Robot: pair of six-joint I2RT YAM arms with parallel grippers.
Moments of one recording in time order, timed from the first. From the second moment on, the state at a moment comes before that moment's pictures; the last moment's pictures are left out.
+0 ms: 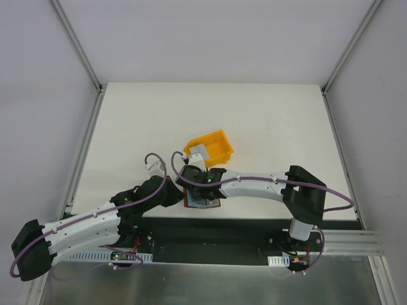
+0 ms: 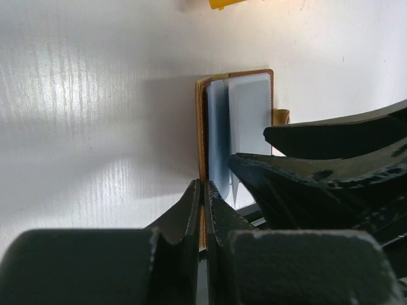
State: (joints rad) left arm -0.93 0.73 0.30 -0.26 -0.16 -1.11; right arm 1.25 1.78 1.23 -0.61 0.39 0.75
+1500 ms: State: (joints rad) left arm -0.93 0.73 0.28 -0.25 -0.17 -1.13; right arm 1.16 1.55 0.88 -0.57 0.38 0.80
